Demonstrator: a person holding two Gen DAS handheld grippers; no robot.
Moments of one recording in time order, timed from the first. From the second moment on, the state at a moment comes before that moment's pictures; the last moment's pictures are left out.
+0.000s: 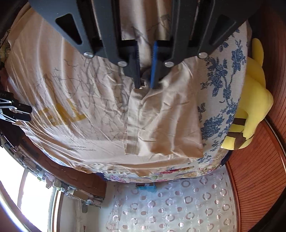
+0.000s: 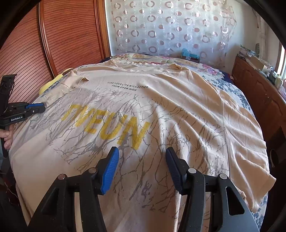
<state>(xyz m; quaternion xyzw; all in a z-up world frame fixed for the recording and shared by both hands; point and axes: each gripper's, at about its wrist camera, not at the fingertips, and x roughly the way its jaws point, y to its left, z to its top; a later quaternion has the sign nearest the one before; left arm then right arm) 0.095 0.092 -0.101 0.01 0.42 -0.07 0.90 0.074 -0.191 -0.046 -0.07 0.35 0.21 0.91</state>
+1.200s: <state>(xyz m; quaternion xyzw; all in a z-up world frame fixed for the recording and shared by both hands) 0.101 0.015 -0.096 0.03 0.43 -0.15 0.89 0.072 -0.220 -0.038 -0.05 0.33 0.19 0.92</state>
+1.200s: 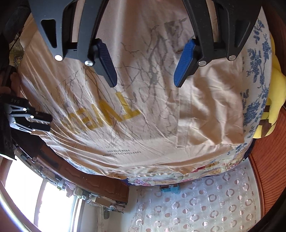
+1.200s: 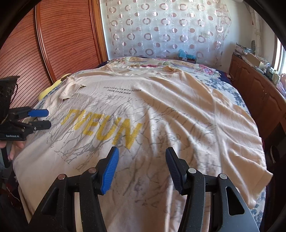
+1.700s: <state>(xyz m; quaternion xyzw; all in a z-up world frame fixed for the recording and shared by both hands) 0.121 -0.002 -0.101 0.04 0.44 -0.12 0.89 0.075 -0.371 -0.033 0.01 0.33 0.05 0.94</state>
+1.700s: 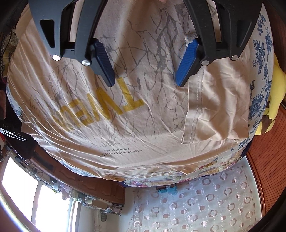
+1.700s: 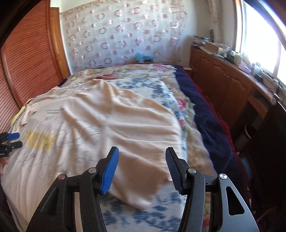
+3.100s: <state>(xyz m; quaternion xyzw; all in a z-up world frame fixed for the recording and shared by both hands) 0.116 0.007 -0.083 0.03 0.39 -0.09 0.91 0.095 -0.311 0.034 -0.03 0.27 0.19 0.94</state>
